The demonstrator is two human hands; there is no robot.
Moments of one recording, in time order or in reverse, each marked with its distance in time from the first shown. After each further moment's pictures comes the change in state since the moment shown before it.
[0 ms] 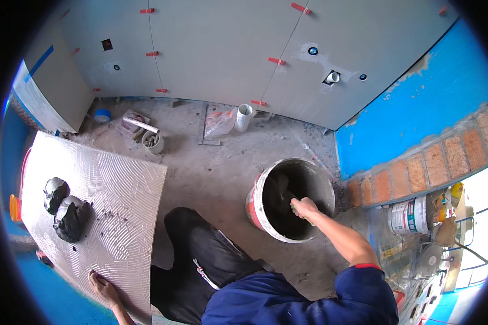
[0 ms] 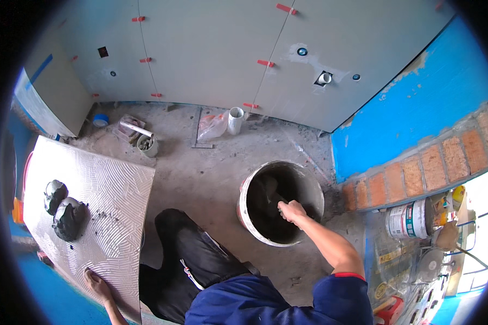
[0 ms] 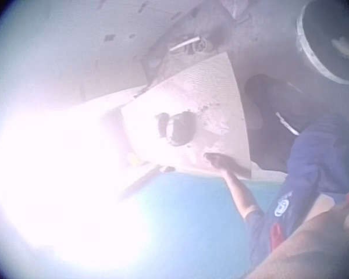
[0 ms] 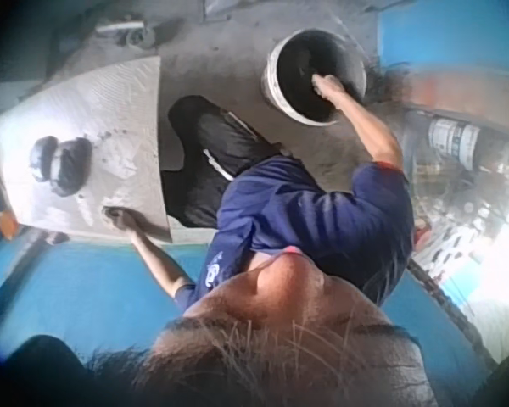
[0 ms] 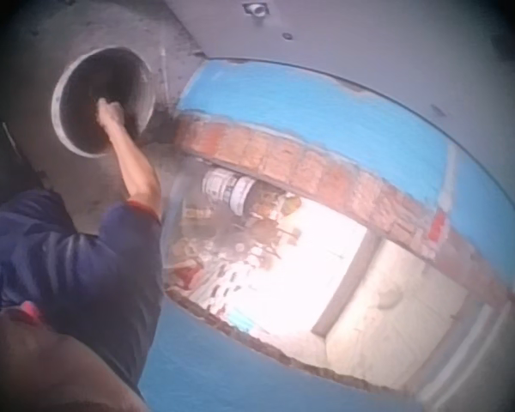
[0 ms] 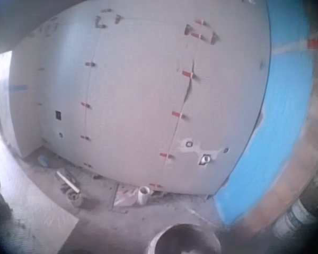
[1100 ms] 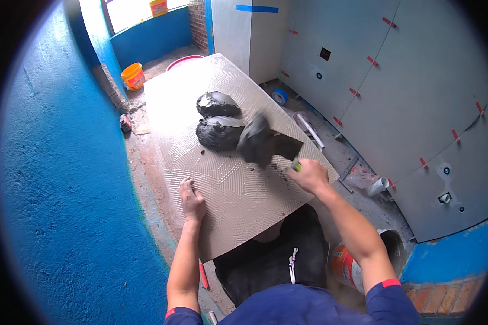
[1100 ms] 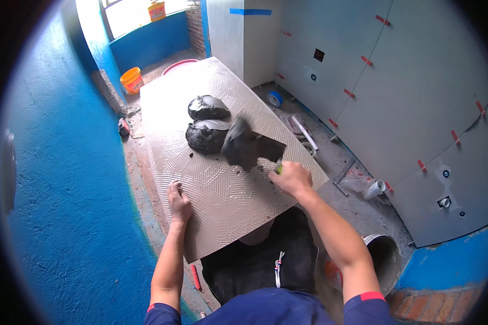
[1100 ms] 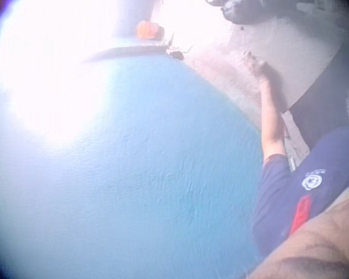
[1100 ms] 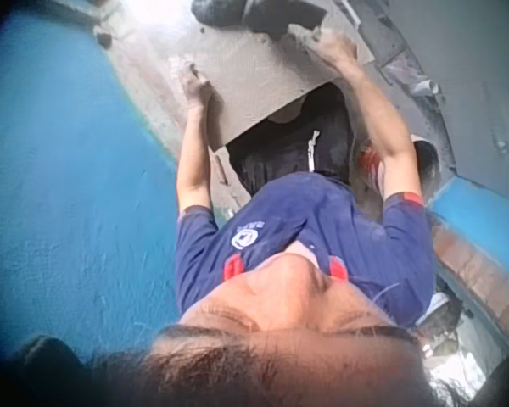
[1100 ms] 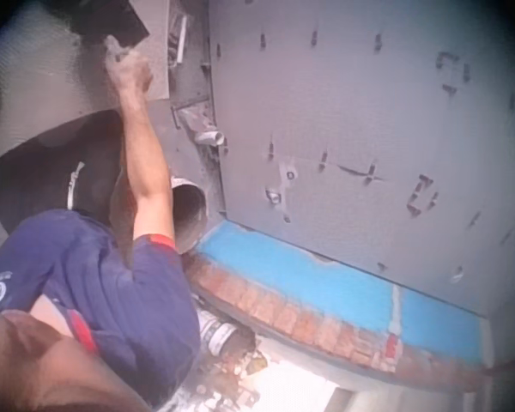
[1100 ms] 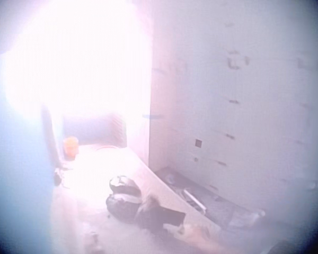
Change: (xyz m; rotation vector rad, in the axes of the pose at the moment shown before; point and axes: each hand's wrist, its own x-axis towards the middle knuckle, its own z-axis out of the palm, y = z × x) left_hand -0.002 0.010 -0.005 -0.283 0.292 -0.279; right_hand -0.271 -0.346 0.276 -0.766 0.008 -1.247
